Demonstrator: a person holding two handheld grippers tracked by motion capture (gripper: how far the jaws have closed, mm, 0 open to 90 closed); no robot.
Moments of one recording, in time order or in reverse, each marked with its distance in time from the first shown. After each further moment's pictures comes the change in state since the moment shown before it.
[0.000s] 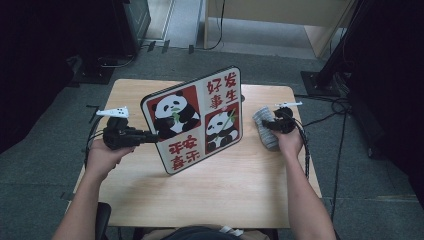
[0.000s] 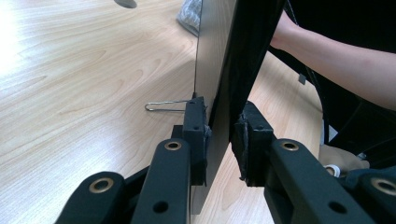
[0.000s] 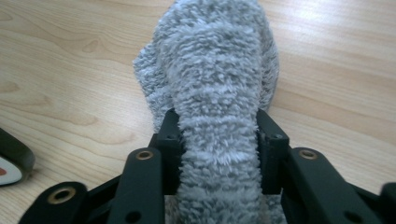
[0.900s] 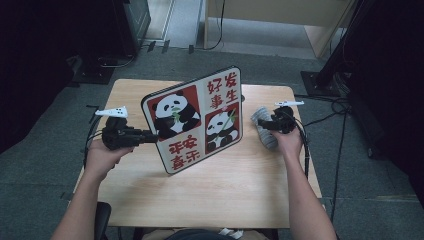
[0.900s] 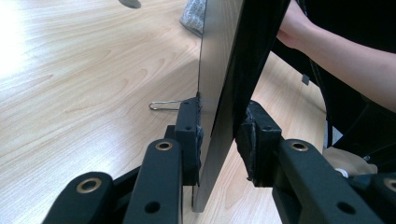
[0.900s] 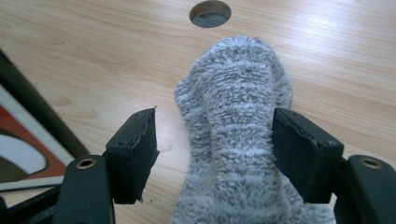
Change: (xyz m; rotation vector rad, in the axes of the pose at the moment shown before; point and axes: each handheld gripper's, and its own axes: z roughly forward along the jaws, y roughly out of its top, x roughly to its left) left arm 0.001 -0.001 -0.002 -0.003 0.014 -0.003; right arm 0.019 0.007 -0.023 -0.070 0.033 -0.027
